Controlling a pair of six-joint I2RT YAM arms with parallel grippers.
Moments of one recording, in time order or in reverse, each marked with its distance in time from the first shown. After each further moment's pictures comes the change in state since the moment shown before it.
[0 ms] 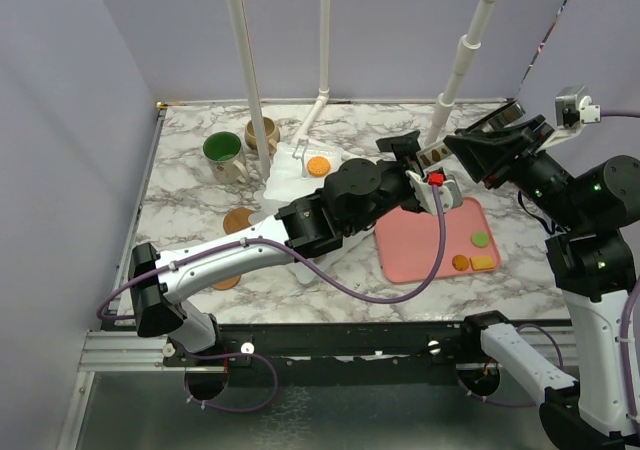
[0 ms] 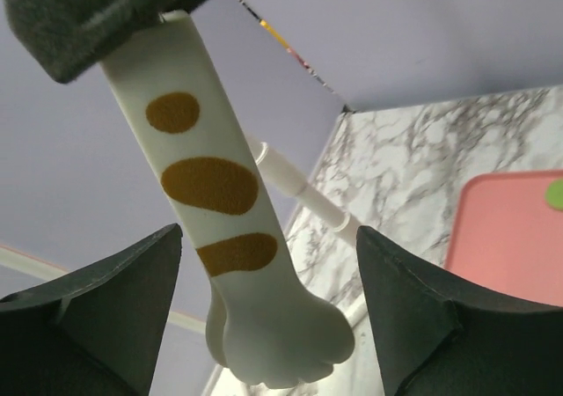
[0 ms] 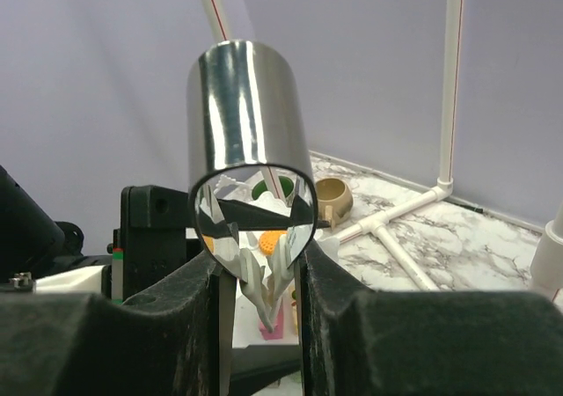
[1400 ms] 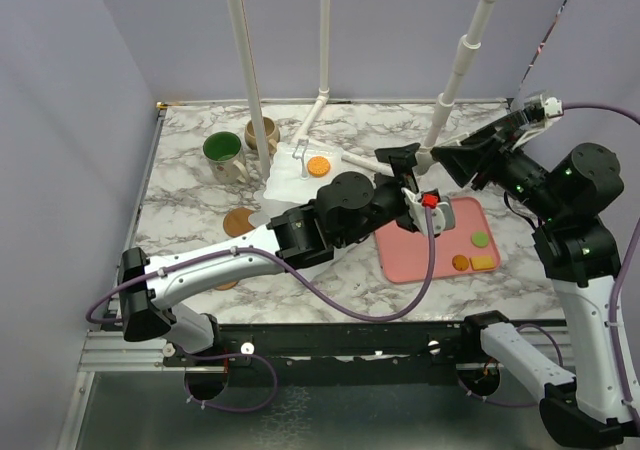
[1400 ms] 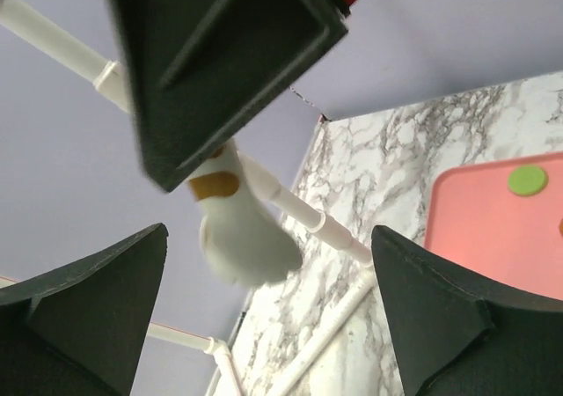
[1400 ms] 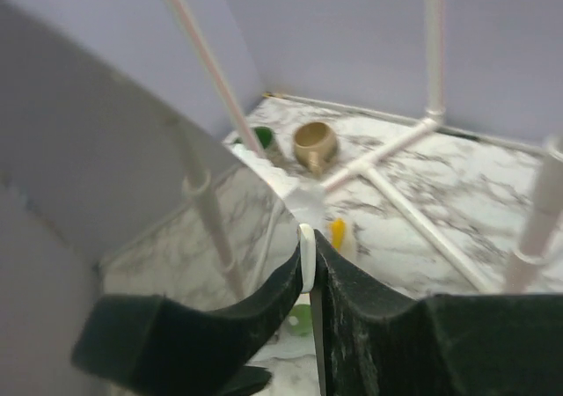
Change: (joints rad) left arm -0.029 -0.061 -0.094 0.023 0.029 0.047; right arm -0.001 0.030 -0.047 -0.075 -0.040 0.004
